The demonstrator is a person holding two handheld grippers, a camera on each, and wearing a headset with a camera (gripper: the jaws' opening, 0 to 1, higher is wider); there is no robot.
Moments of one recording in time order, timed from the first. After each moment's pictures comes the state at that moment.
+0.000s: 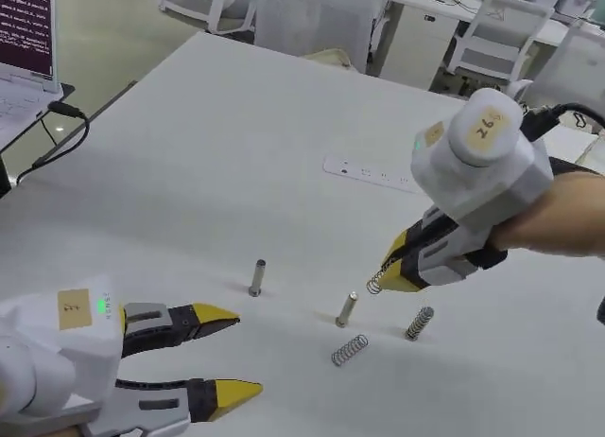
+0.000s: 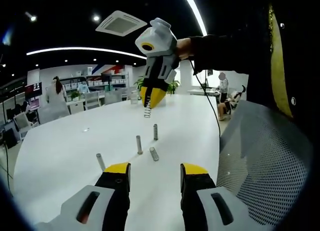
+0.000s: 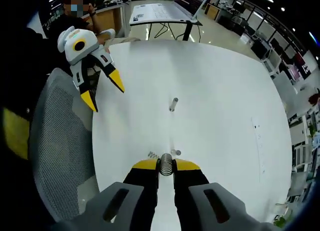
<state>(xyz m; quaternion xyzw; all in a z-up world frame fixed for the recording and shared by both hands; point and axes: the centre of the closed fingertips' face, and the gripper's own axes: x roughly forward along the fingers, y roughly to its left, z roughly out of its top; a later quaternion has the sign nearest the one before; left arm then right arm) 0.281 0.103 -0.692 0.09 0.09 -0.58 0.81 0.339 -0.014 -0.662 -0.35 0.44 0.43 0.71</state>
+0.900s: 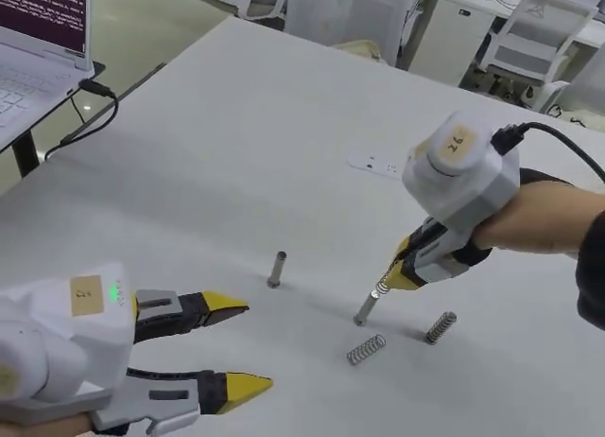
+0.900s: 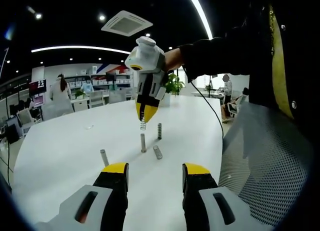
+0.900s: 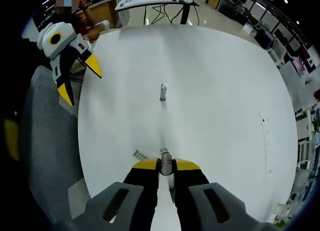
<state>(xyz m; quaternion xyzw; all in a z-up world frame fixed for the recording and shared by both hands) 0.286 0.111 -0.697 0.08 0.10 -0.56 0.82 0.368 -0.020 -0.706 -0.35 0.48 0.42 0.68</state>
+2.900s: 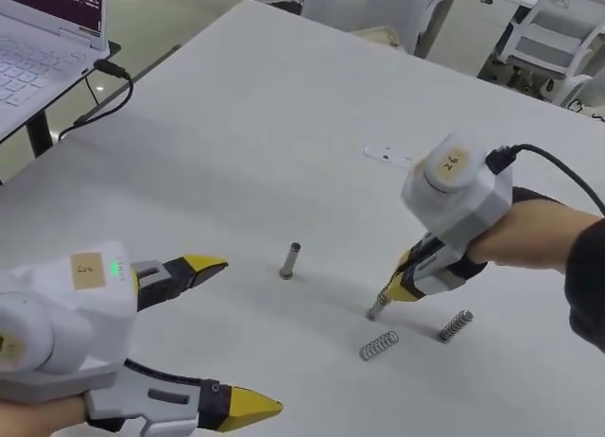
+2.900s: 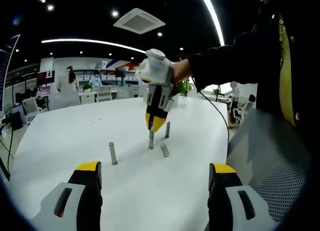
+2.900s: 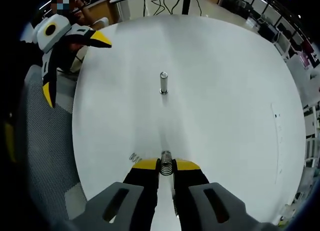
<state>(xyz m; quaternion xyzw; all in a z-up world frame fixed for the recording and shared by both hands) 0.298 0.122 -0.702 0.05 0.12 -0.54 0.83 0.373 -0.020 -0.748 -0.34 0.50 0.43 0.67</state>
